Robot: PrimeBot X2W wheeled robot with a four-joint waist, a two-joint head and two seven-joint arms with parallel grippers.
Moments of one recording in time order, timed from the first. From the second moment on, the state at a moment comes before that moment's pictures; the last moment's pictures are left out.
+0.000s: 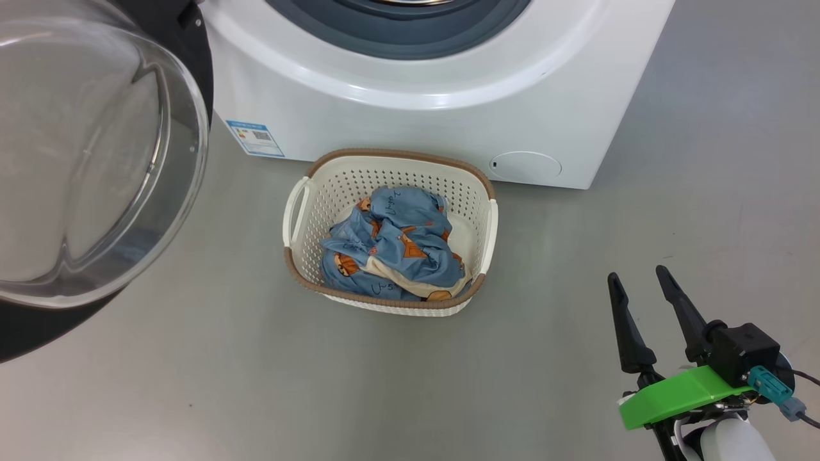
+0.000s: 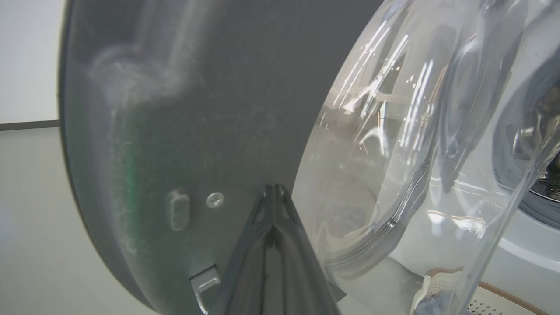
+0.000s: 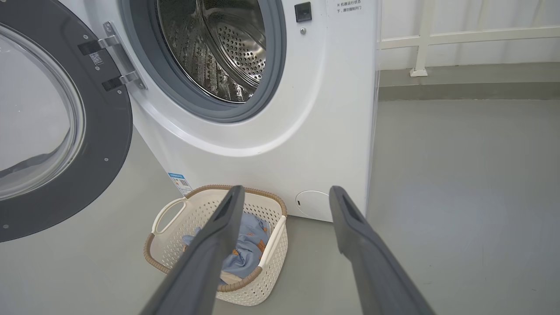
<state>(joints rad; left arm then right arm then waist) -0.42 0.35 0.32 0.67 -0.44 -0.13 -0.26 -0.15 -0.05 -0.04 0.19 0.15 0.12 -0.26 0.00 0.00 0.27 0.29</state>
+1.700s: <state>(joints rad) -0.07 0.14 0.08 0.06 -0.38 -0.13 -0.26 -0.12 -0.05 -0.01 0.17 0.17 0.12 -0.26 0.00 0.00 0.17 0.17</state>
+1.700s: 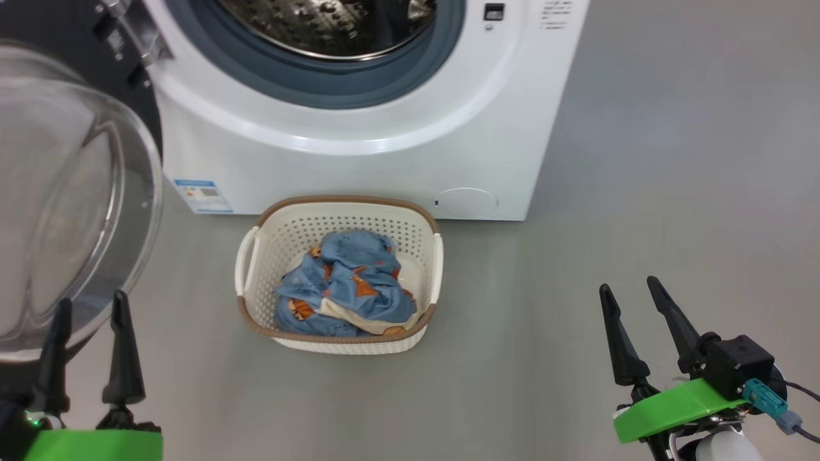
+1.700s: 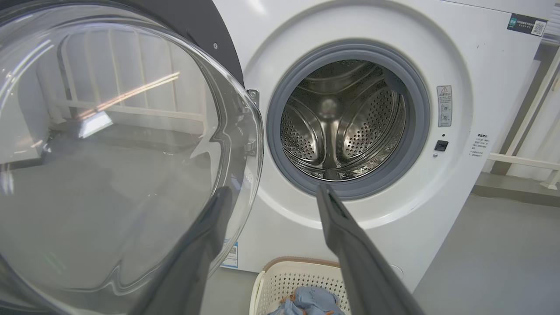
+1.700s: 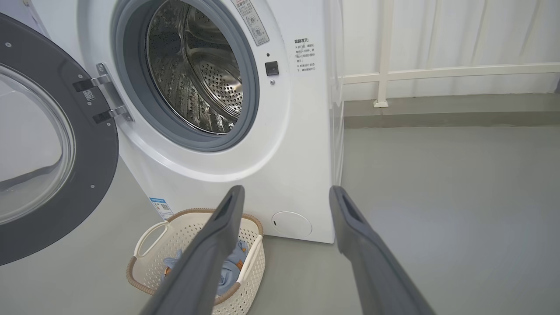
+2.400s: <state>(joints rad) 0.04 0.14 0.06 0.06 -0.34 -0.13 -0.26 -0.05 -0.05 0.00 0.11 0.16 0.12 -0.26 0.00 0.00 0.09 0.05</state>
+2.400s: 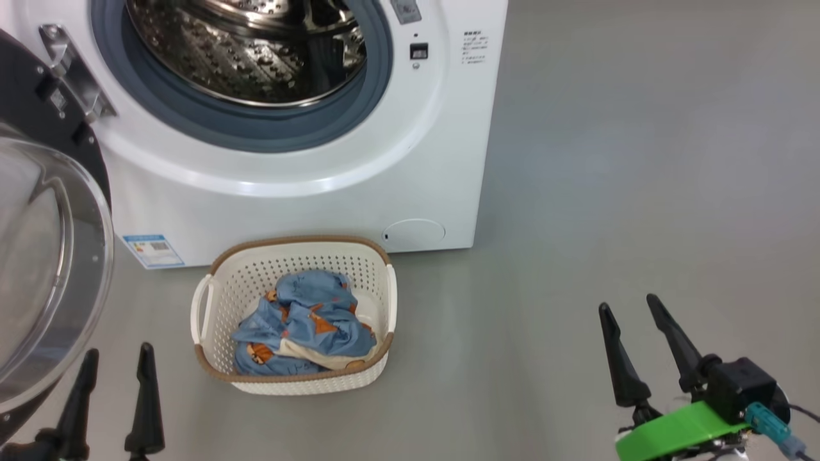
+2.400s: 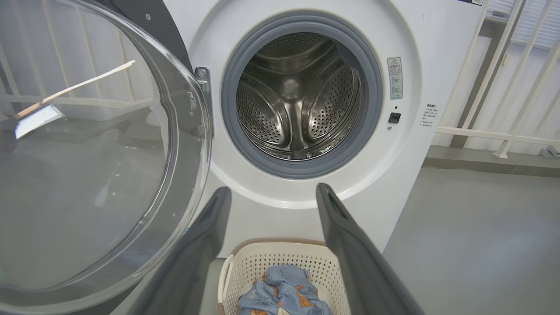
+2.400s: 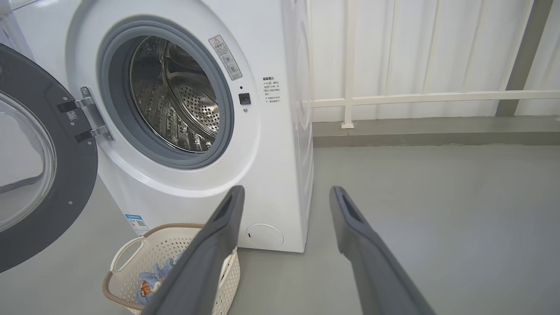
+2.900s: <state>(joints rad) 0.08 0.12 0.07 0.10 -0.28 -0.13 -0.26 -0.02 -0.05 -0.01 0.10 0.16 0.12 -0.26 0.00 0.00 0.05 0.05</state>
